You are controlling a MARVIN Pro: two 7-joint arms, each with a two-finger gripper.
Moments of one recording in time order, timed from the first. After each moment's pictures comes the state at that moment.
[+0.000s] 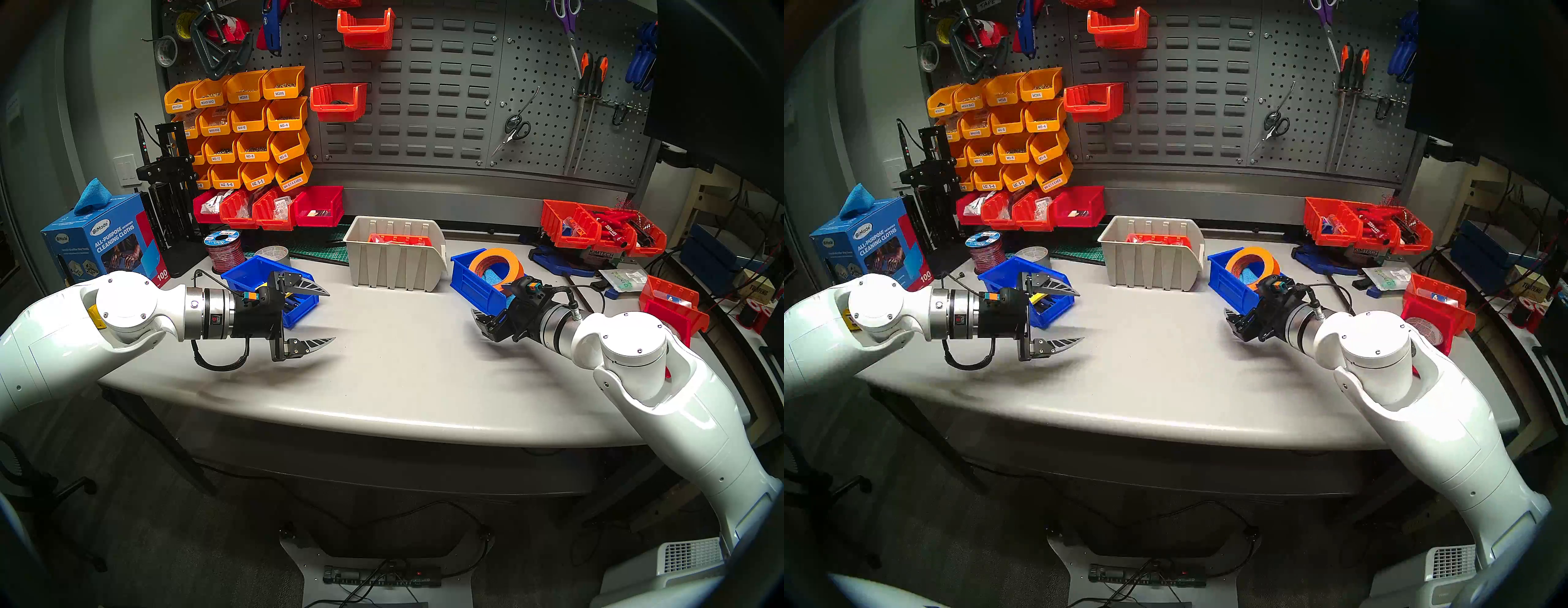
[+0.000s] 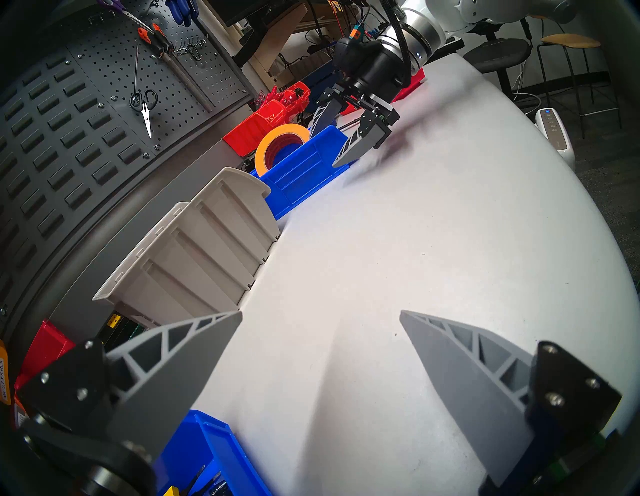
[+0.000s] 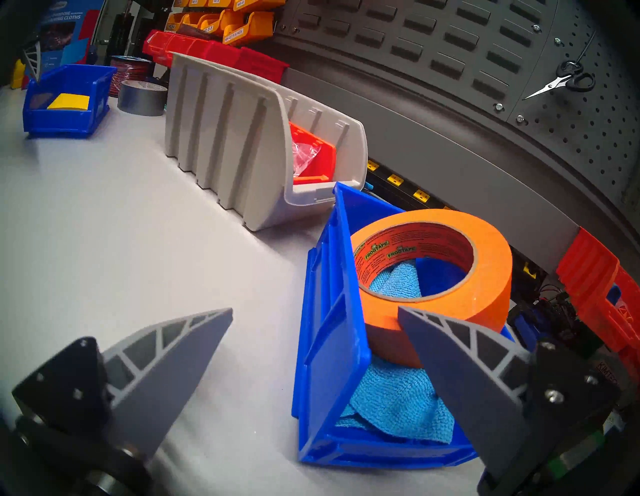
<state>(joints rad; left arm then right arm) 0.70 -0.26 -0.44 -1.73 -0.62 -0.30 -0.61 -1.54 -0.69 1.34 -2.02 0.44 0.49 0.12</state>
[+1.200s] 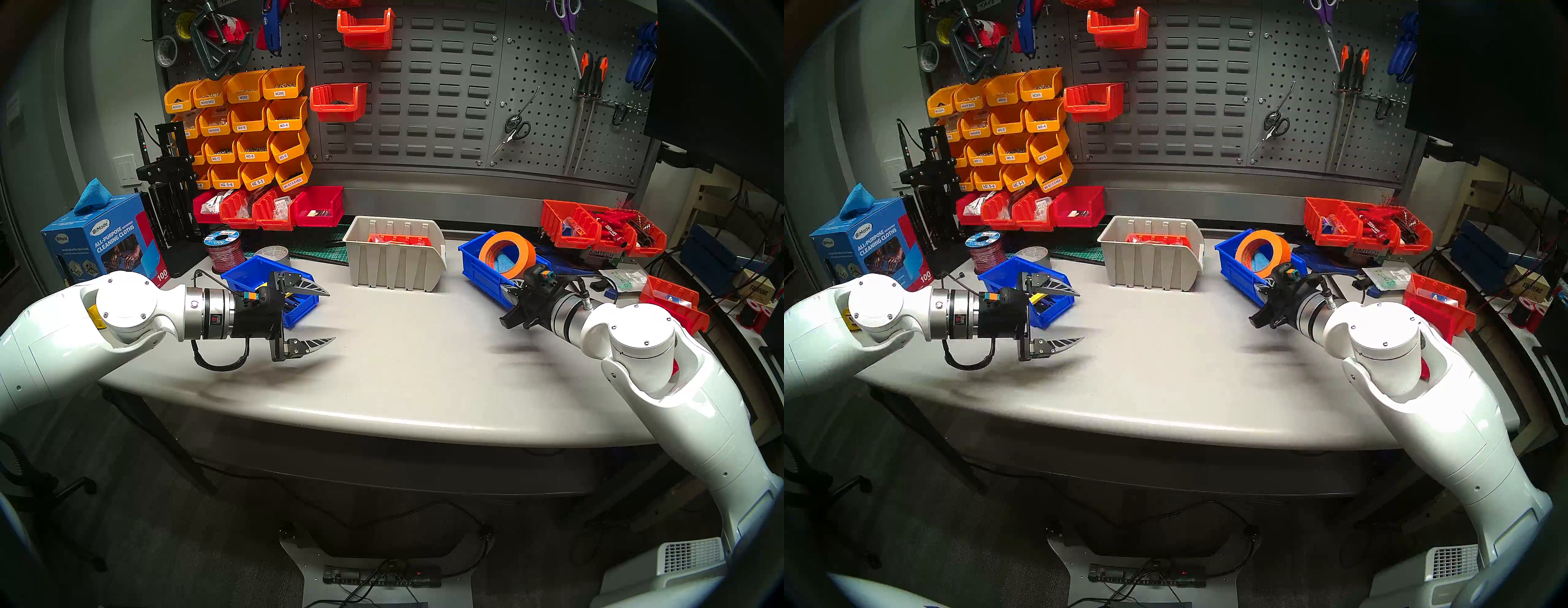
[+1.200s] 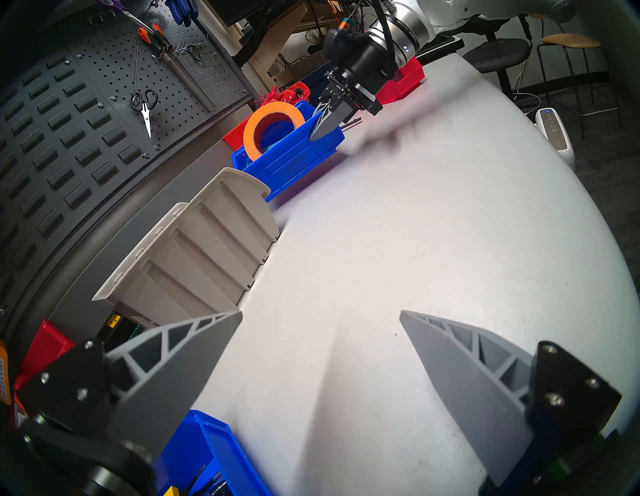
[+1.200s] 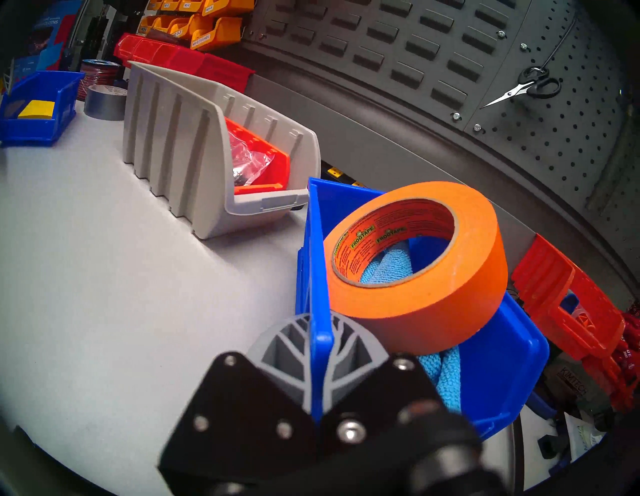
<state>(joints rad) 0.70 -0.26 -0.44 -1.73 -0.62 -0.30 -0.61 -1.54 -0.67 1.40 -2.02 0.43 0.49 0.08</state>
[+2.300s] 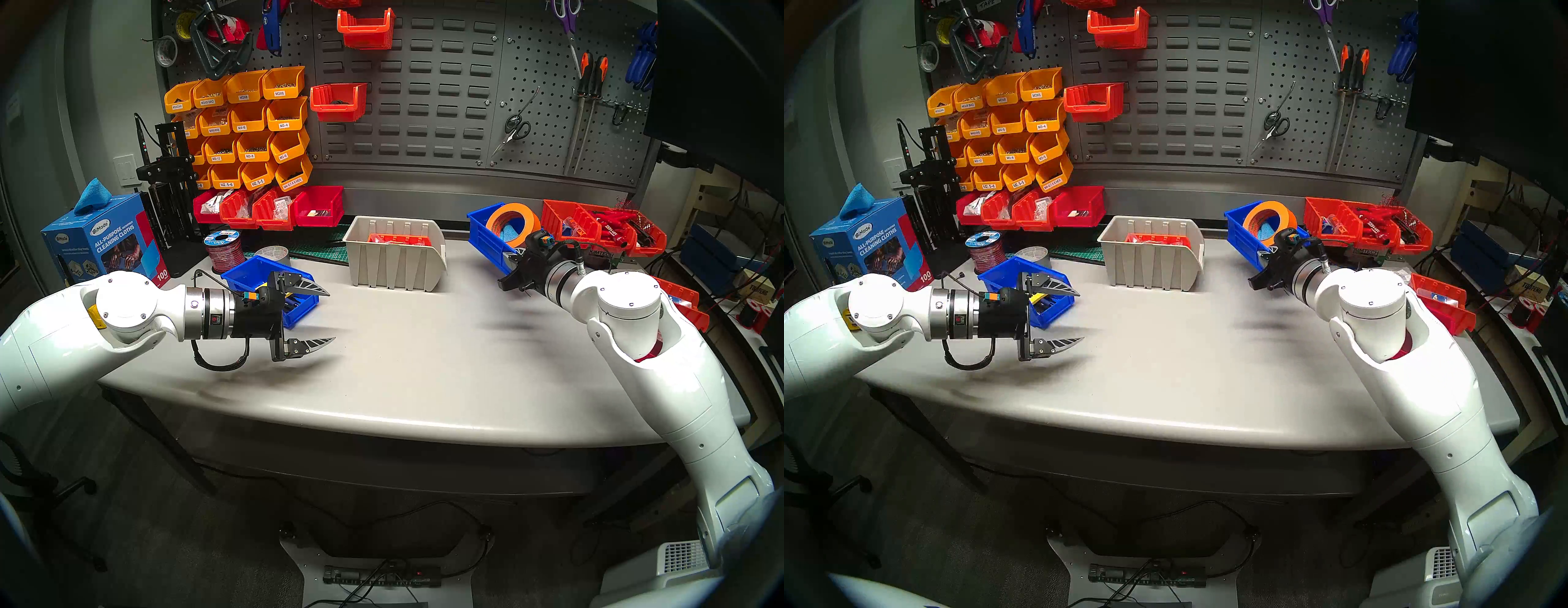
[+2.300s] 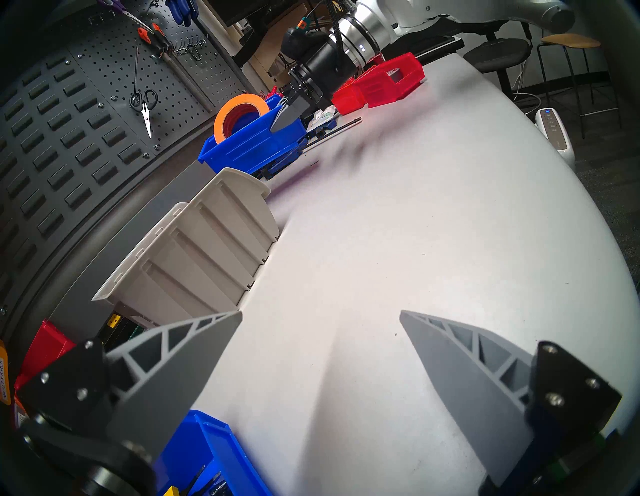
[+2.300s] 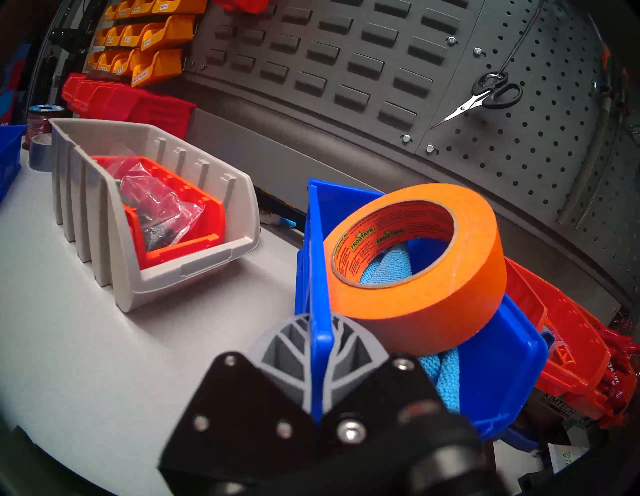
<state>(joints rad) 0.70 -0.26 -0.44 -1.73 -0.62 -0.30 -0.61 -1.30 -0.84 1.34 -1.85 0.39 0.52 0.07</state>
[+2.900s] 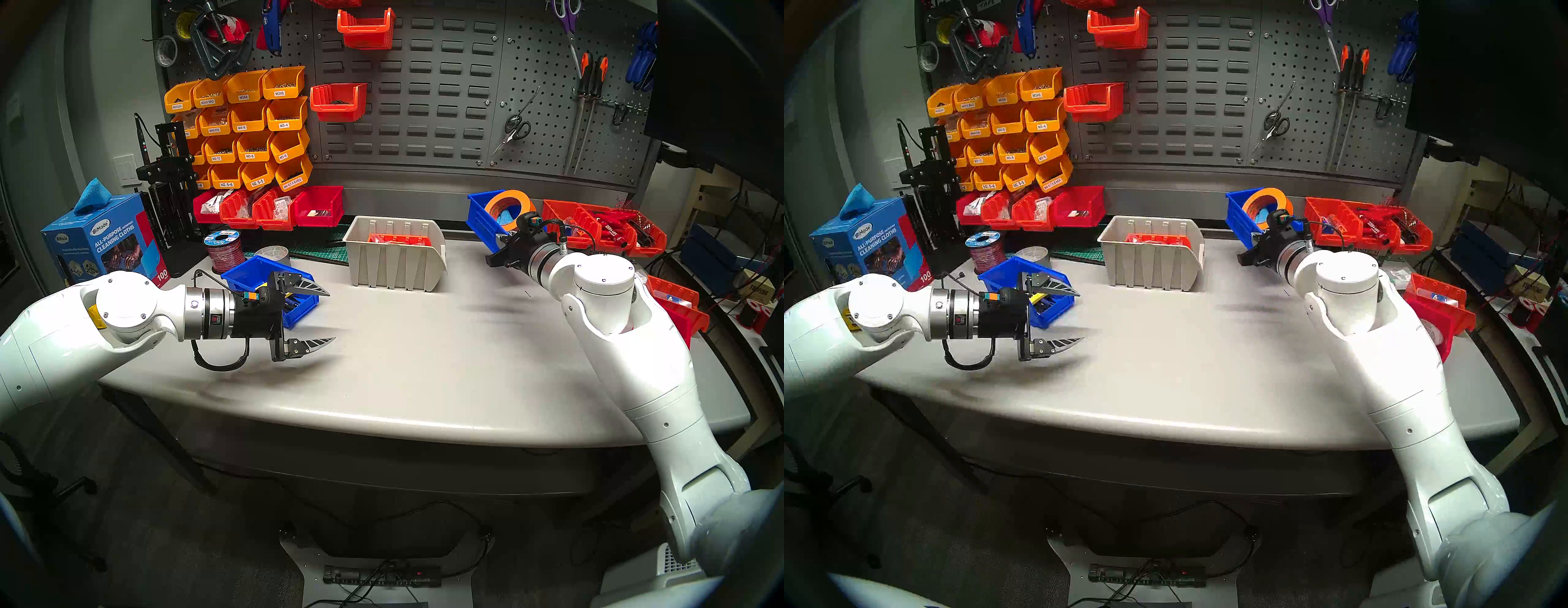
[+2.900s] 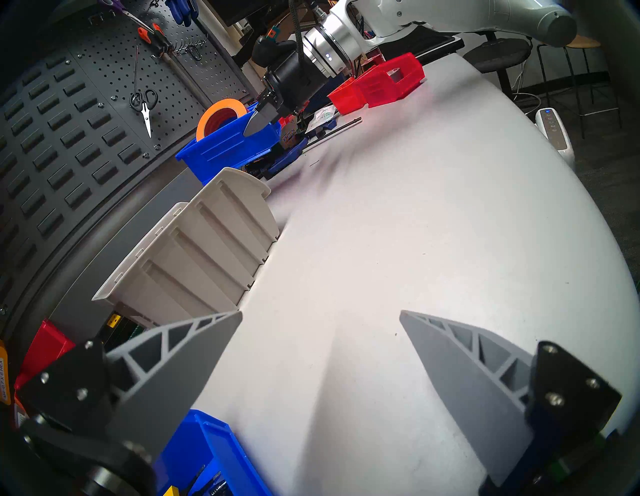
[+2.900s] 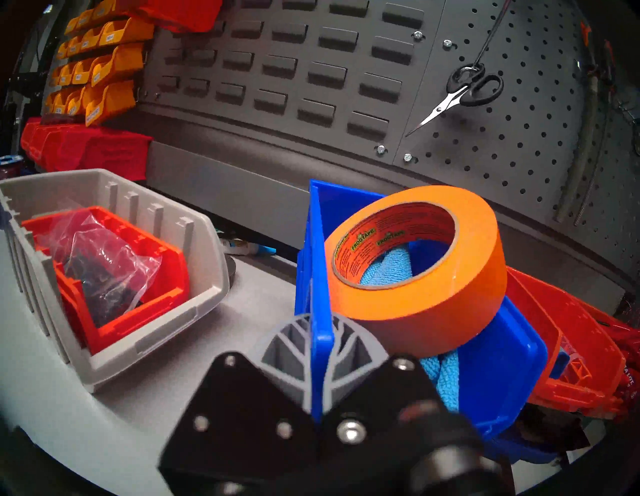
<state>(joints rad) 0.70 -0.26 -0.44 -1.73 -0.62 -0.30 -0.61 -1.16 -1.02 1.32 -1.71 0.35 0.54 0.02</state>
